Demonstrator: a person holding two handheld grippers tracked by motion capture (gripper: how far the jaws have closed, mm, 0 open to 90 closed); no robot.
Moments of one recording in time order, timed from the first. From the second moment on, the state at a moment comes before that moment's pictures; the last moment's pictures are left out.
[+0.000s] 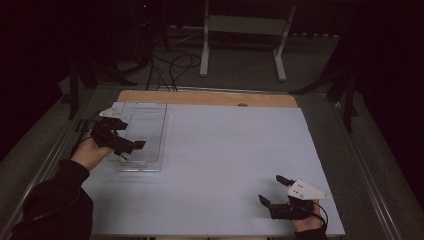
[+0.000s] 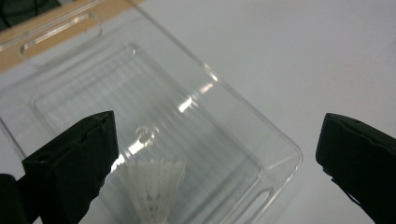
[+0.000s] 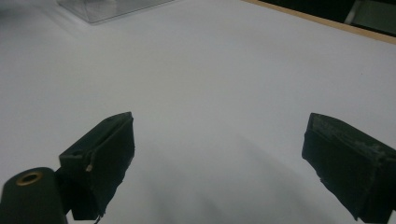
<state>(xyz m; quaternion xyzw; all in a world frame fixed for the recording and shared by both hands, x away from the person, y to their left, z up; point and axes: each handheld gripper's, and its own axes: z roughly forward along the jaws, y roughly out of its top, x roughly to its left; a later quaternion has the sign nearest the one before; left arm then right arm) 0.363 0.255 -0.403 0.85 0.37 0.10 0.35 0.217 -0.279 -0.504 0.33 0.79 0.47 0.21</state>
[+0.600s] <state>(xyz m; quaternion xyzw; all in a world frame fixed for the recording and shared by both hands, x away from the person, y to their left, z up) 0.358 0.222 -0.405 0.85 0.34 0.10 0.39 0.217 -0.280 -0.504 0.33 0.79 0.48 0.20</state>
